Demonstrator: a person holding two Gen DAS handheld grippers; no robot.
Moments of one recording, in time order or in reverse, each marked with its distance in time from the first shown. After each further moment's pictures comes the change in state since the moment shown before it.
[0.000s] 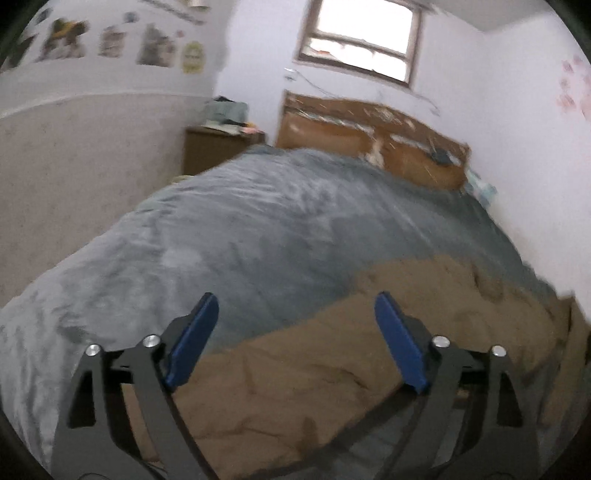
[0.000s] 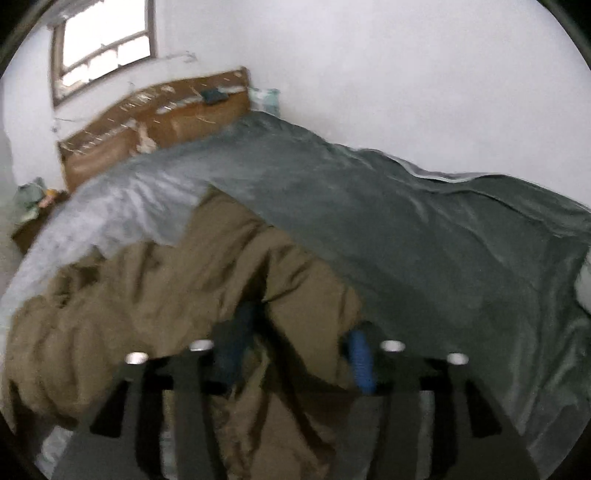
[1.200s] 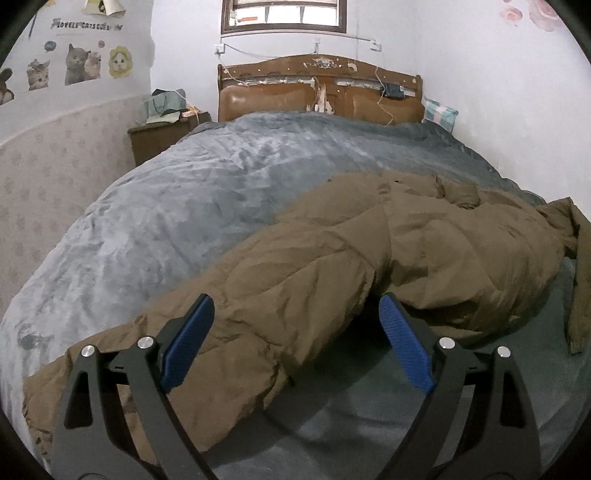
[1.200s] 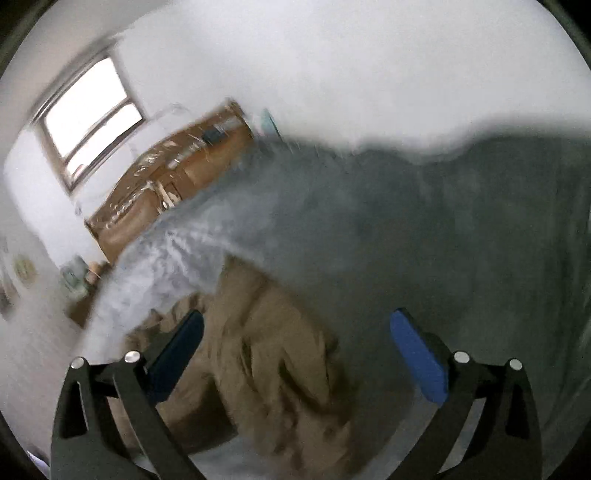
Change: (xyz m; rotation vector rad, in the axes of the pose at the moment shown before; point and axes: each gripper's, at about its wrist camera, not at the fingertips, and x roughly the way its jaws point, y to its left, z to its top) left arm 0.046 -0.064 -0.070 0.214 0.118 -0.056; right arm -0.040 -0.044 -0.005 0.173 -0.123 0.153
